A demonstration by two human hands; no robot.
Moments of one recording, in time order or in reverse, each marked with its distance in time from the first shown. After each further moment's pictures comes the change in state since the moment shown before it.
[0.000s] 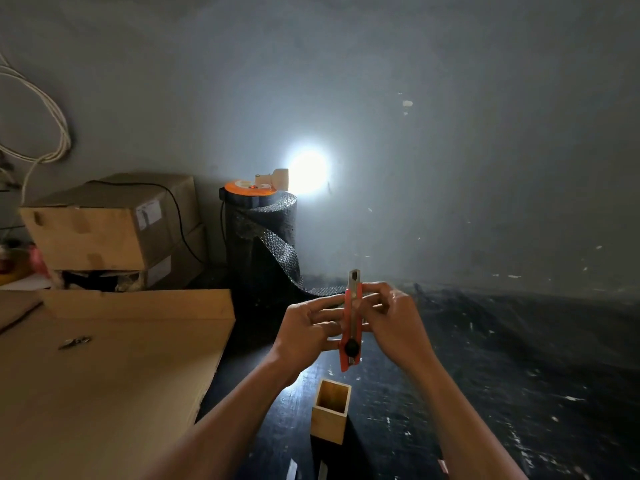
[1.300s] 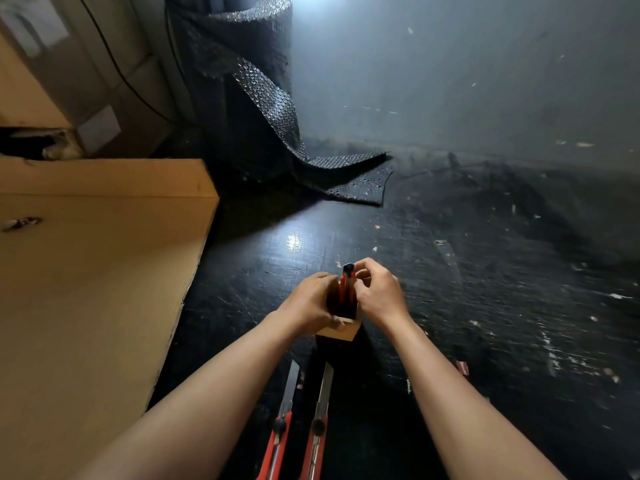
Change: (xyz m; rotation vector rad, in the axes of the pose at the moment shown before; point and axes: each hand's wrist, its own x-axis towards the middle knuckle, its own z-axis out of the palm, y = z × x) left_hand 0.085 -0.240 -0.028 0.907 -0.361 -0.288; right_hand 0.012 0.225 0.110 -0.303 -0.190 0.429
